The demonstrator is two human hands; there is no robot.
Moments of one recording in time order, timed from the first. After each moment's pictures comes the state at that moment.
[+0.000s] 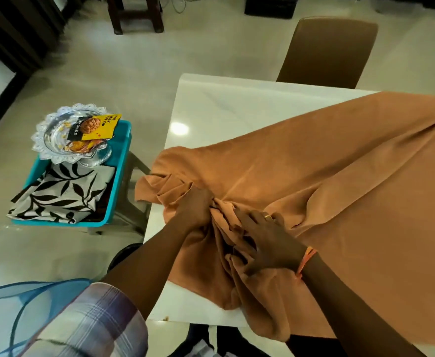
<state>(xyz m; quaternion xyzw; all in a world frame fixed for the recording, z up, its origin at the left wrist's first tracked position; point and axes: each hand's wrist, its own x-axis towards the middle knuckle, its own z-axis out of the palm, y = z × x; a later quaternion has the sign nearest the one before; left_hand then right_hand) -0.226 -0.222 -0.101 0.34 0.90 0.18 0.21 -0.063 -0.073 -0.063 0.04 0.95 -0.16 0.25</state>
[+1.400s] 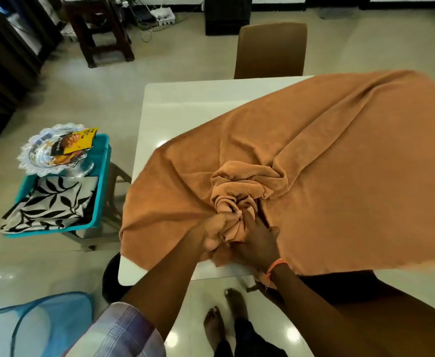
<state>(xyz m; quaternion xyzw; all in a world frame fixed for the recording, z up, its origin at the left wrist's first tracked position) -0.045 -0.191 -0.085 -0.06 0.56 0.50 0.66 0.074 -0.117 -0.108 0.30 0.91 -0.29 0.01</state>
